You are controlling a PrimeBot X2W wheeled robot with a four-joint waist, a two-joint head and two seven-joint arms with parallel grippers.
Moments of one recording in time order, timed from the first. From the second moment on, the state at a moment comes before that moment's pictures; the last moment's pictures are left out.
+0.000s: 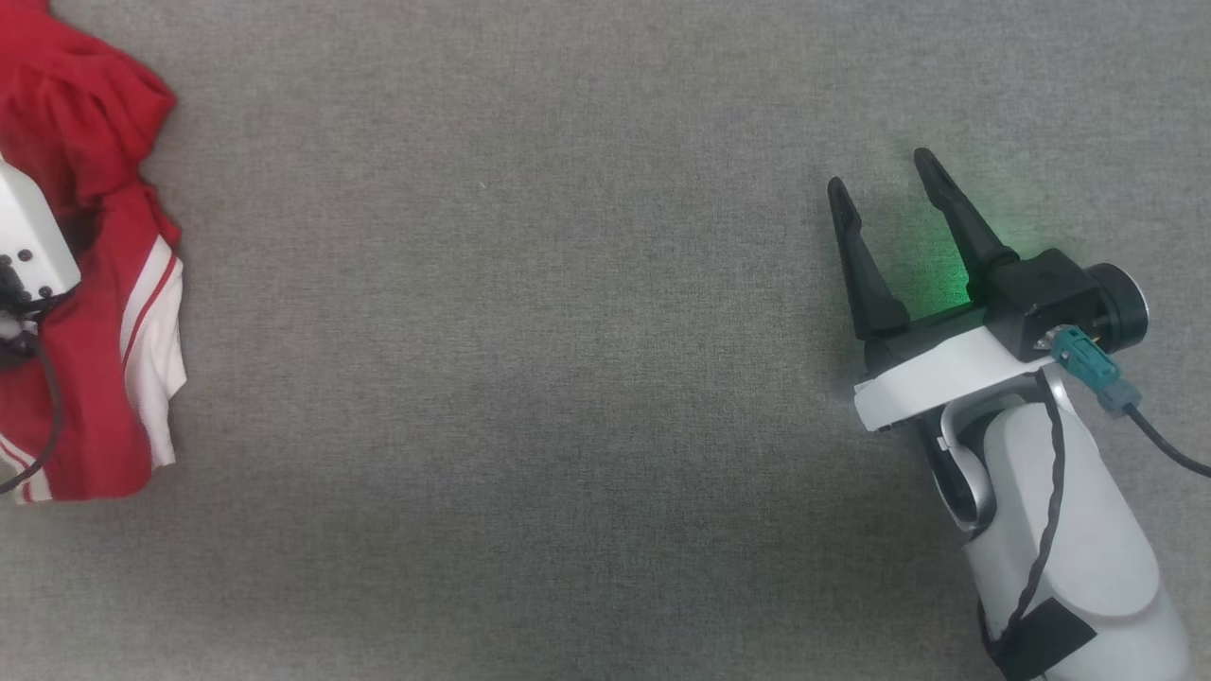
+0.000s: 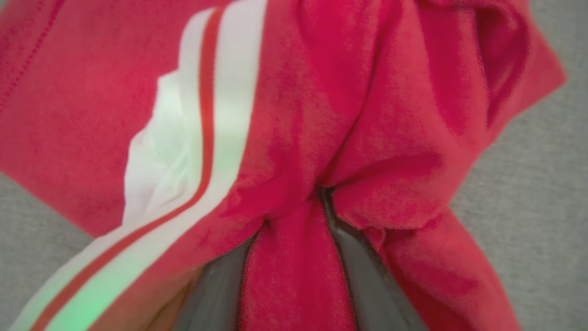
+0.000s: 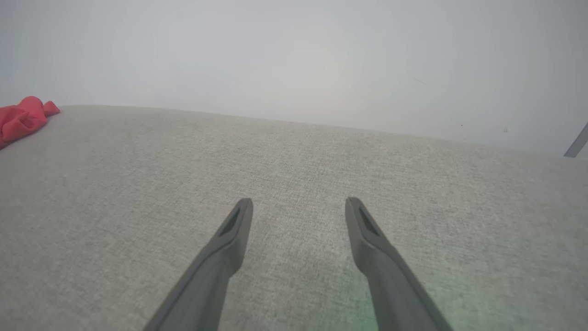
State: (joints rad) left arm -1.00 0.59 -0.31 0.99 -0.82 -0.13 0.57; right arm -0.49 -0.09 0.13 0.29 0.09 0.13 -0.26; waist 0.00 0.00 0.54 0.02
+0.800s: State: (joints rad) left arm -0.96 0.53 -0.59 0.53 -1.03 -0.13 0.43; right arm -0.36 -0.06 0.08 0.30 0.15 0.13 -0.26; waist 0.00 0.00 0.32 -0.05
